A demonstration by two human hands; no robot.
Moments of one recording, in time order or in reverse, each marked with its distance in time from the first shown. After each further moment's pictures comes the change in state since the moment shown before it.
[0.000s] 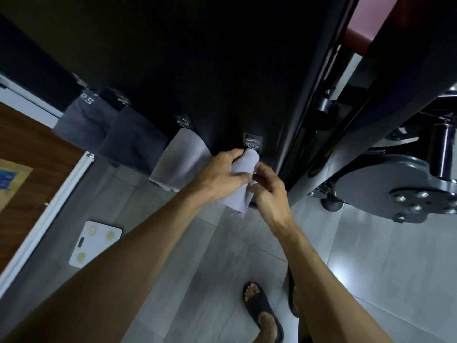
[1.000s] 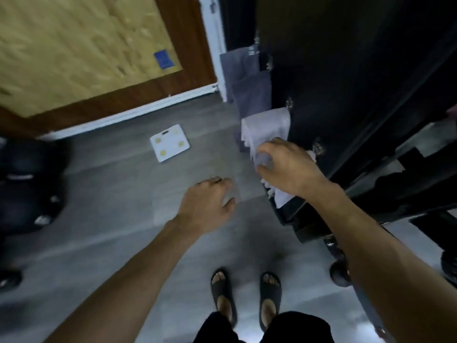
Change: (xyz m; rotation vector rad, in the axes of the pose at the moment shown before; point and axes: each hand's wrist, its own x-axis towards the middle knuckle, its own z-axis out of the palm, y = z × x) left_hand -0.210 0.049 0.089 0.271 0.603 -0.584; right_hand -0.042 -0.139 -0.008 -1.245 -0.928 -0.870
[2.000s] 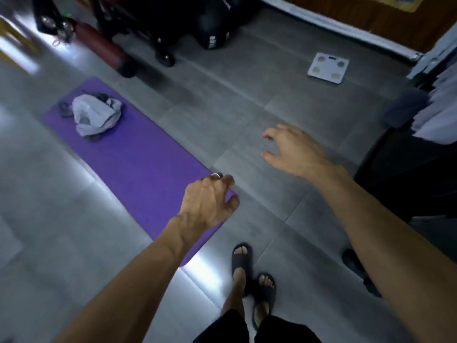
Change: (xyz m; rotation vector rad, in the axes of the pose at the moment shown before) left_hand -0.577 0.143 0.163 -0.170 0.164 -0.929; right_hand -0.404 -0.184 0.162 -0.238 -0.454 -0.849
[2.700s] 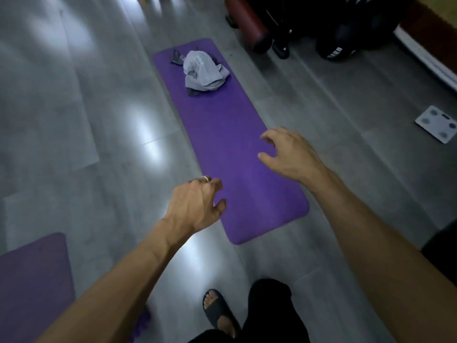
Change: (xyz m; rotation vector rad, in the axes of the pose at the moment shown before) left_hand -0.295 -0.389 0.007 -0.134 0.063 -0.371; right_hand 0.020 -0.451 0.194 -0.045 -0.087 -0.361
